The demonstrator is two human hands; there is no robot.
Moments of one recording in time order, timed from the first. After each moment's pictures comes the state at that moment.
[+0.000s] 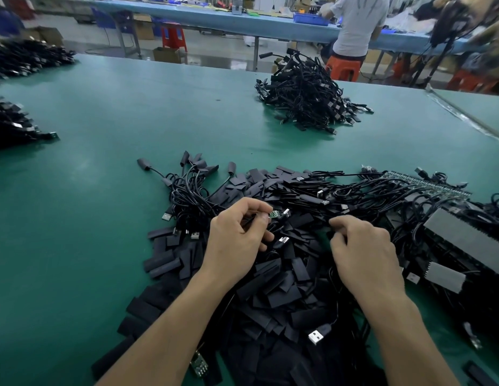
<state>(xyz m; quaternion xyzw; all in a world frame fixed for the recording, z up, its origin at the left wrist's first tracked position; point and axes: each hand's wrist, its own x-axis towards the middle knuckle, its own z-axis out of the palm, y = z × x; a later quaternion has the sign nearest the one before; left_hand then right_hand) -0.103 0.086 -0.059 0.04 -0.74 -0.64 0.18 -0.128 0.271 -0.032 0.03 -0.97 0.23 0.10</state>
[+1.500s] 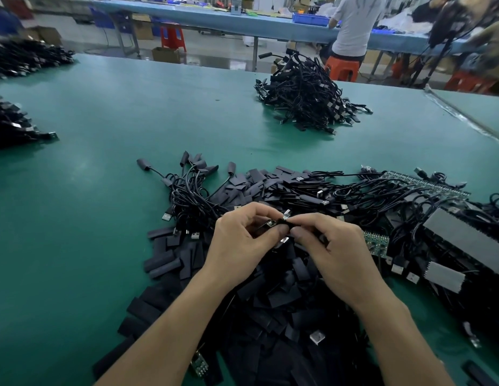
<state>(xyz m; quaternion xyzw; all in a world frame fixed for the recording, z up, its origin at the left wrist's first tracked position) -0.100 0.085 -0.059 -0.03 -0.74 -0.65 0.16 -0.134 0.261 -0.046 0.30 -0.85 0.41 0.12</state>
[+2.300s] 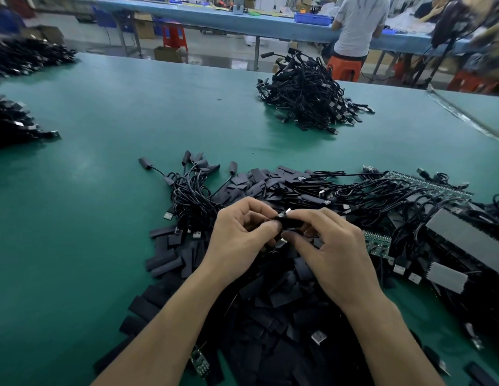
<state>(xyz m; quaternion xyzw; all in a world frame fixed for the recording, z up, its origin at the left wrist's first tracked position) -0.102 0.080 -0.057 -0.01 -0.69 -0.72 0.13 -0.129 0.253 -0.050 0.30 -0.86 0.35 0.21</state>
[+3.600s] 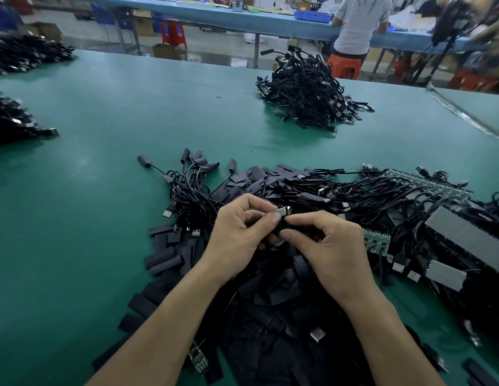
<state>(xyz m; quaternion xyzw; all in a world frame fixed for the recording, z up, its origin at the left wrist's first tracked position) -0.106 0.079 -0.061 -0.02 -0.67 -0.73 0.11 -0.126 0.245 -0.043 0.24 -0.83 0.49 0.14</state>
